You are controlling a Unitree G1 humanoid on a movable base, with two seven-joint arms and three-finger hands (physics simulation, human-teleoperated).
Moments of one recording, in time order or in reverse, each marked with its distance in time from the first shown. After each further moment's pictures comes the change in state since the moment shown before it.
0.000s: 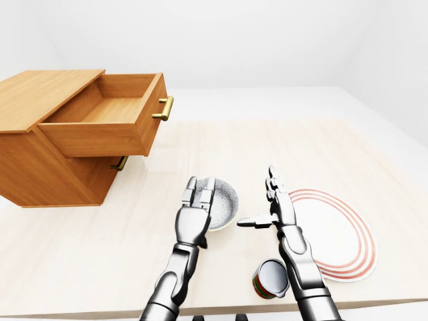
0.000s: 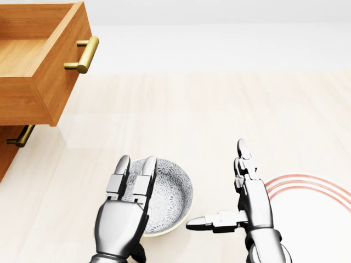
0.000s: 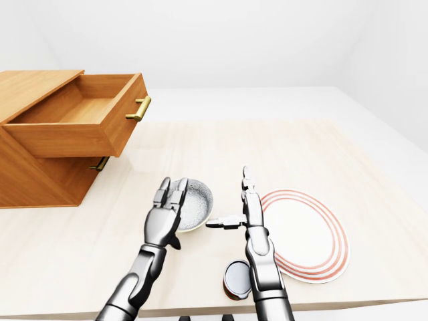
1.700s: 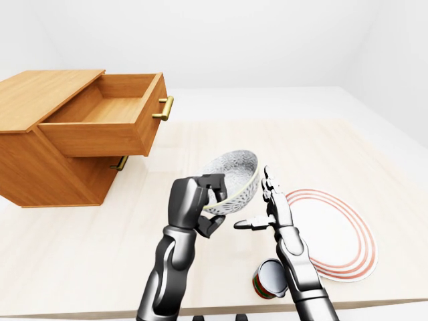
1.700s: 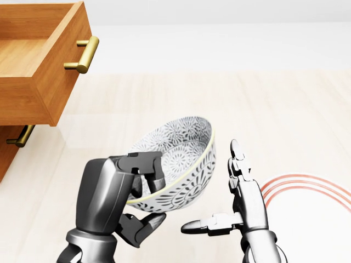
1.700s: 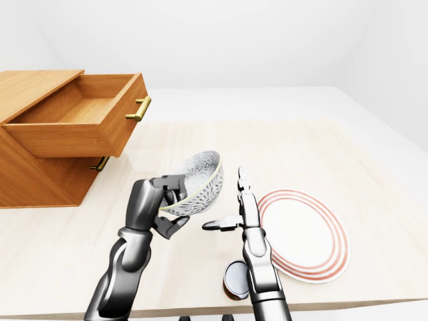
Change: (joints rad) left arm 0.055 -0.057 0.013 -0.653 -0.415 0.000 -0.400; right arm 0.009 0.010 0.024 -0.005 -0.019 -0.014 0.014
